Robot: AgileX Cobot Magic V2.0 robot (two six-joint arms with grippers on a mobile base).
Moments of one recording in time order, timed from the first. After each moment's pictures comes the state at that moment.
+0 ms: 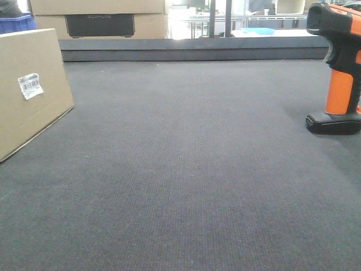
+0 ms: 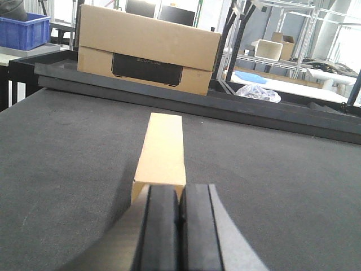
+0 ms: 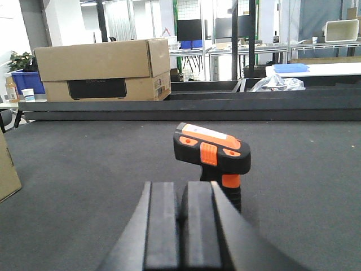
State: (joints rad) left arm -0.01 0.11 -0.30 -0.17 0.26 0.00; right arm 0.09 0.03 -0.28 0.07 0.27 0.06
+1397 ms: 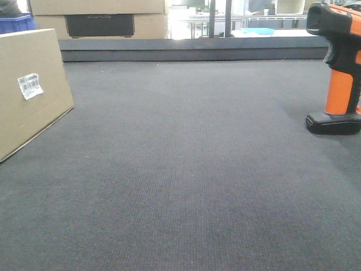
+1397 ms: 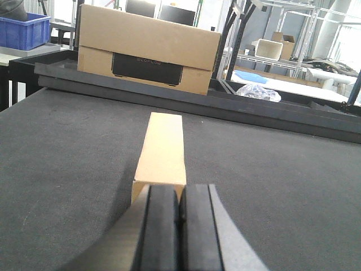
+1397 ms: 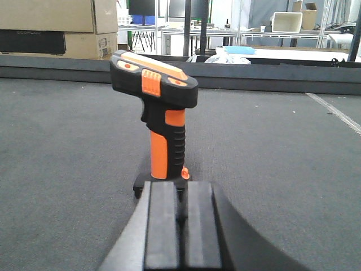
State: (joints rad) left arm -0.01 0.11 -0.30 -0.17 0.26 0.00; right arm -0.05 0.00 0.00 0.08 0.08 -0.04
